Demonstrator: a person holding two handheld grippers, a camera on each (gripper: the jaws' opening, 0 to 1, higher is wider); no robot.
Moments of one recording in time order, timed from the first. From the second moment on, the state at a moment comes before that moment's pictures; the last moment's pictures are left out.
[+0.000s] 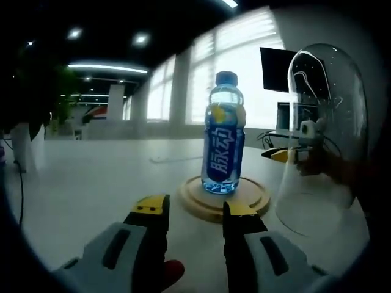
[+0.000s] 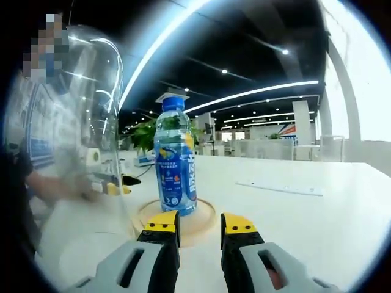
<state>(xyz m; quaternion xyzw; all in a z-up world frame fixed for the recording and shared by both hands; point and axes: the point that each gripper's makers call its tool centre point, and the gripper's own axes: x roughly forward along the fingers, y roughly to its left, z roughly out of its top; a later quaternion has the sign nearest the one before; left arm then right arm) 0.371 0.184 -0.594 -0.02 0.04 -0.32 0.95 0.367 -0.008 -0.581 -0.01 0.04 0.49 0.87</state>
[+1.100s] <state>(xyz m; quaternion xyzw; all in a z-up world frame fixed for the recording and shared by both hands) 0.371 0.193 -0.586 -0.08 0.02 -0.33 0.94 0.366 -0.014 -0.572 0.02 0.03 0.49 0.87</state>
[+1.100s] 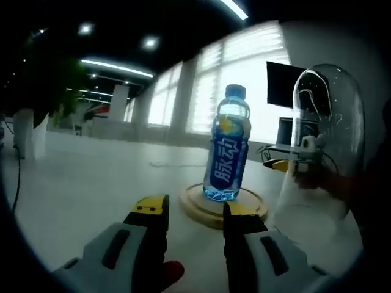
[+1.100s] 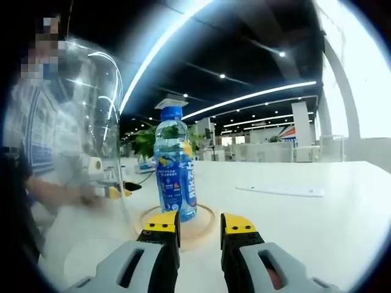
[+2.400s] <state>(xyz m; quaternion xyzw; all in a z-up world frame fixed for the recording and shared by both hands) 0.293 0.170 -0.542 -0.03 -0.04 -0.39 0.92 0.306 -0.069 -0.521 0.05 -0.03 0.50 0.86</state>
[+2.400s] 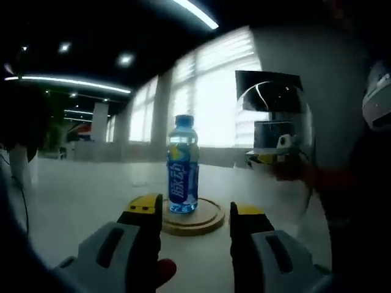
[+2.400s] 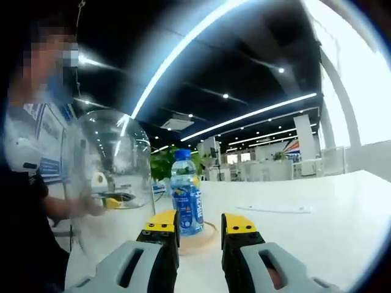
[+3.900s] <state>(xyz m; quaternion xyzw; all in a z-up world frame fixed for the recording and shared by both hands) 0.242 0.088 -0.555 -0.01 -0.01 -0.53 0.85 0.213 -0.016 -0.557 -0.02 -0.02 0.68 0.73</state>
